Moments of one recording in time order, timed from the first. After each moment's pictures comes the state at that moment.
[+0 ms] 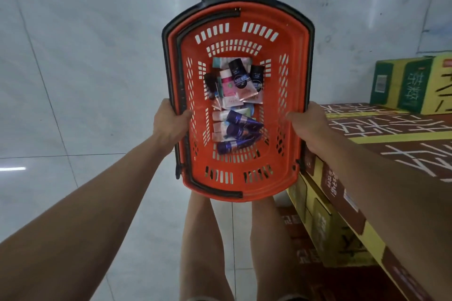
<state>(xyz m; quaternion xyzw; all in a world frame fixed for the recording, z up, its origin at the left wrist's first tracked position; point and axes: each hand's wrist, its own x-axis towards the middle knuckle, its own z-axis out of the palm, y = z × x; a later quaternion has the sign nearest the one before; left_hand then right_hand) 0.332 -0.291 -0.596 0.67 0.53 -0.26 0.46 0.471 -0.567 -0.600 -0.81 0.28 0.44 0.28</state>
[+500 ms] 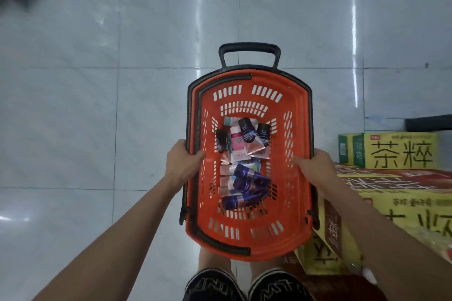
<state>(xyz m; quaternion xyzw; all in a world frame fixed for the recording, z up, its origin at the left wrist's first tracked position) 0.332 -0.255 -0.291 0.71 0.49 -0.17 0.48 0.483 -0.547 -0.292 -0.84 0.20 0.40 0.30</state>
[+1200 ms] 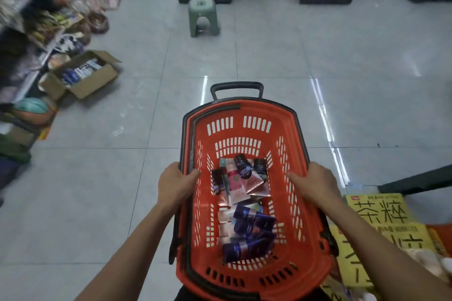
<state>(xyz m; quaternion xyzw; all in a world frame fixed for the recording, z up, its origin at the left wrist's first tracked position) 0.268 -0.178 -0.061 0.77 0.43 0.01 0.47 0.431 -0.476 -0.027 -0.96 -0.02 0.20 0.18</state>
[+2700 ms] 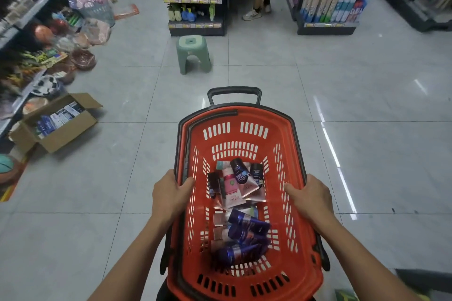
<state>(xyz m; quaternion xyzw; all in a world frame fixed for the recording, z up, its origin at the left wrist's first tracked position) 0.707 -0.083 -0.052 0.80 0.44 0.04 0.41 0.860 -0.380 -0.052 -0.95 0.02 0.18 0.26</state>
